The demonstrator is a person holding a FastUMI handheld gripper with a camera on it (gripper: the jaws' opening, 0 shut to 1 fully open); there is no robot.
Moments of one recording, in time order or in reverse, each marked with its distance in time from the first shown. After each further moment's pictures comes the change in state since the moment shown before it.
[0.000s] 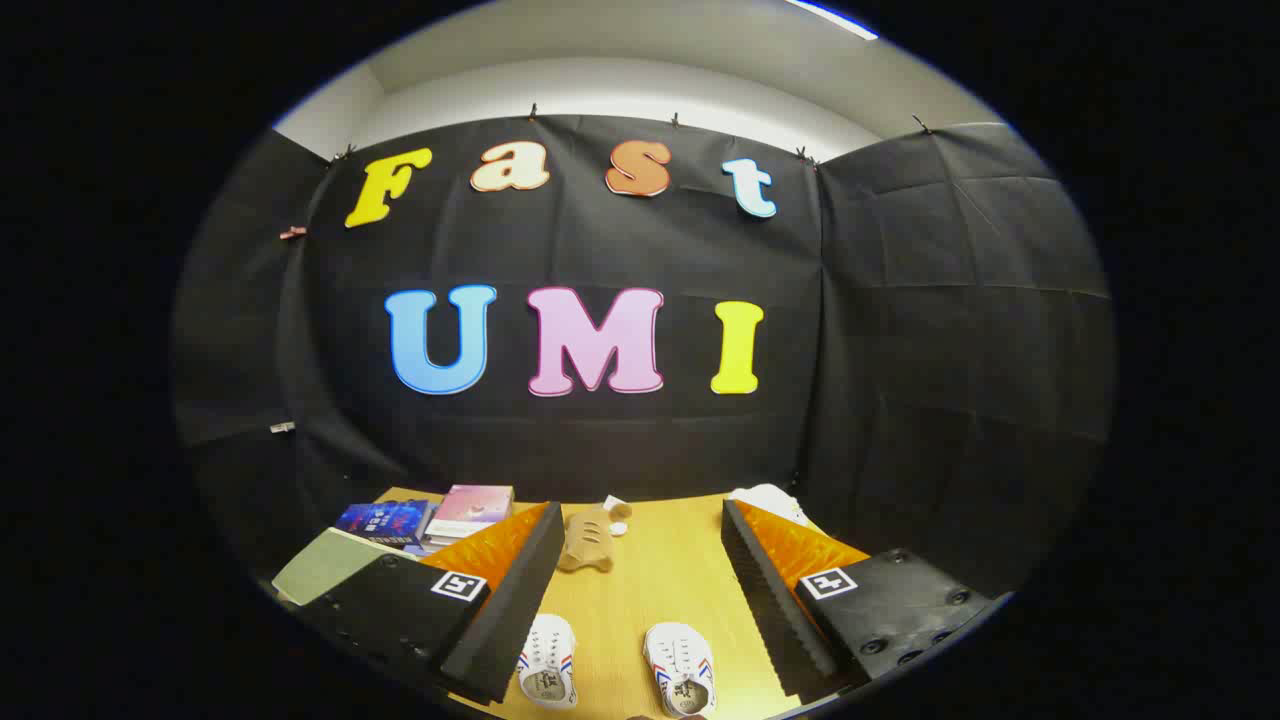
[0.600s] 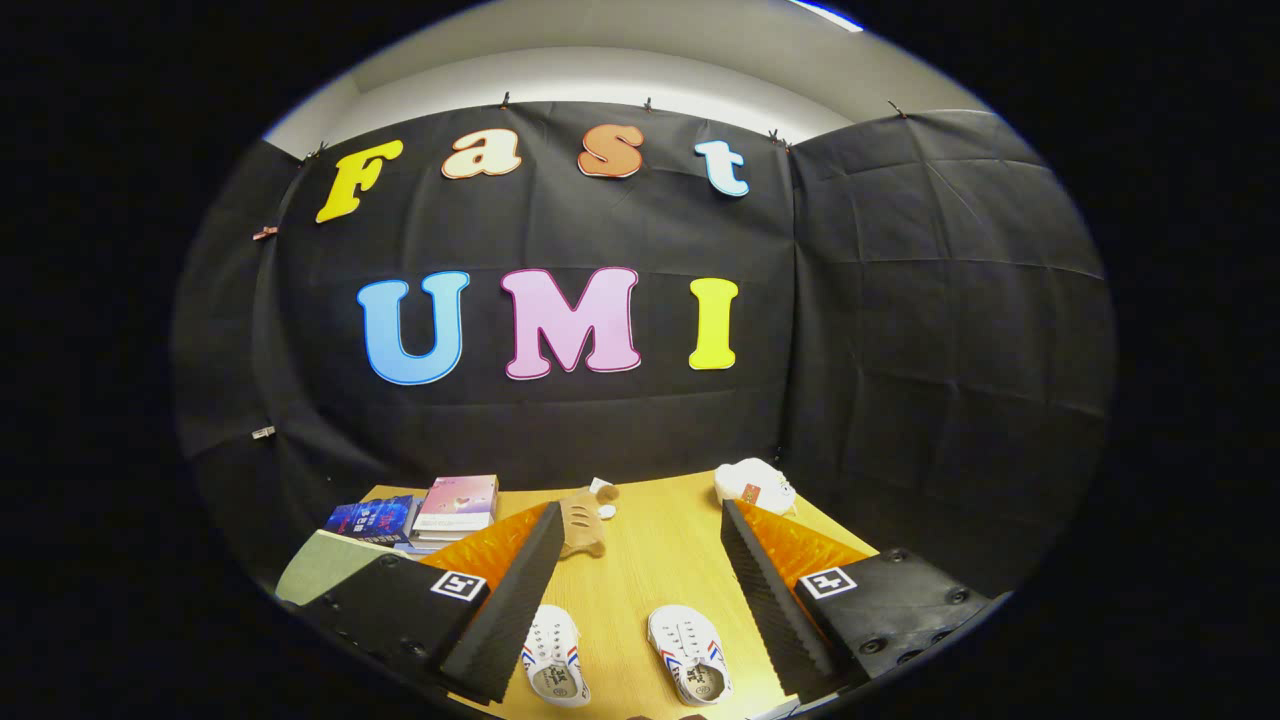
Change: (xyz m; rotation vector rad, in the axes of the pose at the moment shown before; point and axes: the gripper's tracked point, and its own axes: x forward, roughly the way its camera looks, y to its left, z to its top) arm 0.000 0.003 -0.023 0.030 0.035 -0.051
